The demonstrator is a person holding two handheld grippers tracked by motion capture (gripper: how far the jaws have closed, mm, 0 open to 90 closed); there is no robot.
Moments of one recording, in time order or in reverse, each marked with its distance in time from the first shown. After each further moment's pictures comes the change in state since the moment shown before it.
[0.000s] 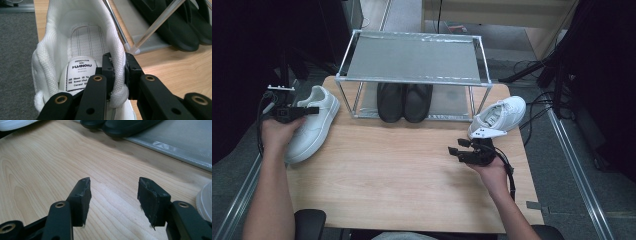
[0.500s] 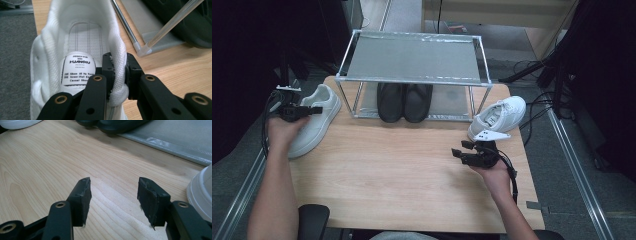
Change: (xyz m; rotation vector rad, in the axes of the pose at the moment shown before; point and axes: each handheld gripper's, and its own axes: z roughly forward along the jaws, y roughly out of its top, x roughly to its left) left arm 0.009 0.002 0.024 0.025 0.020 0.049; right arm -0.001 -0.008 -0.008 0.001 -0.032 0.007
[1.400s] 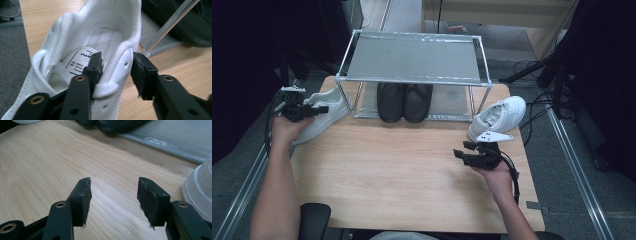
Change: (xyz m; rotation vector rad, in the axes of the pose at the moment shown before) left arm 0.002 -0.001 0.014 -0.042 -0.041 0.072; right arm 0.000 -0.002 -0.006 -0.005 -0.010 0.001
